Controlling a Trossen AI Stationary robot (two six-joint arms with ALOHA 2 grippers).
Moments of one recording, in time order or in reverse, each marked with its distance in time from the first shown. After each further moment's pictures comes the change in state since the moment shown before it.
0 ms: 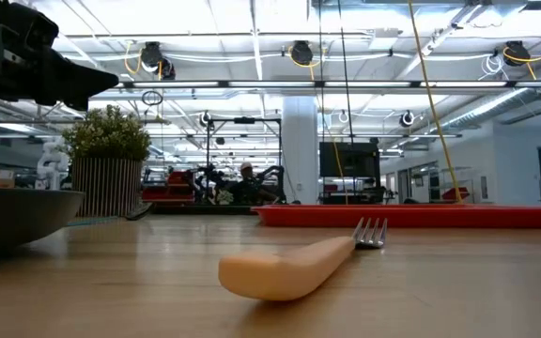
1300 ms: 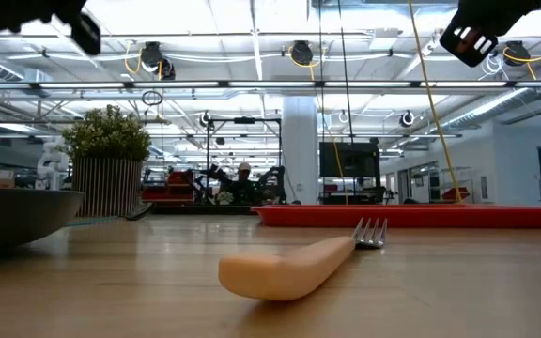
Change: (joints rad) left arm -0.253 0.434 0.218 0.478 -0.036 -0.334; right arm 0.353 0.133 -0.470 0.215 0.162 0.365
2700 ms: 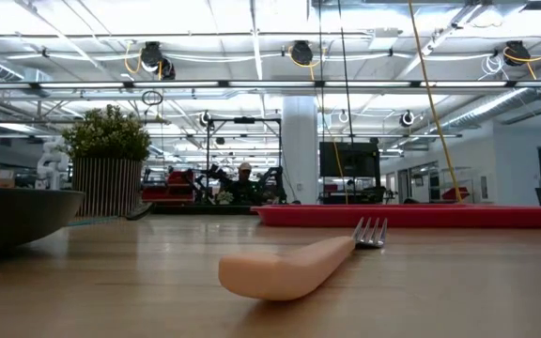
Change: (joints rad) left arm -0.304 1.097 0.989 -0.618 -0.164 0.031; right arm 0.577 0.366 0.419 -0.275 0.263 0.401
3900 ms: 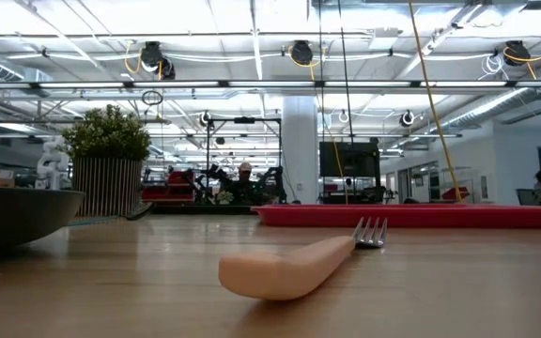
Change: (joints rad) left arm 0.116 0.005 0.000 -0.005 -0.007 0.084; right arm -0.105 0.152 -0.046 -0.068 -0.288 -0.281
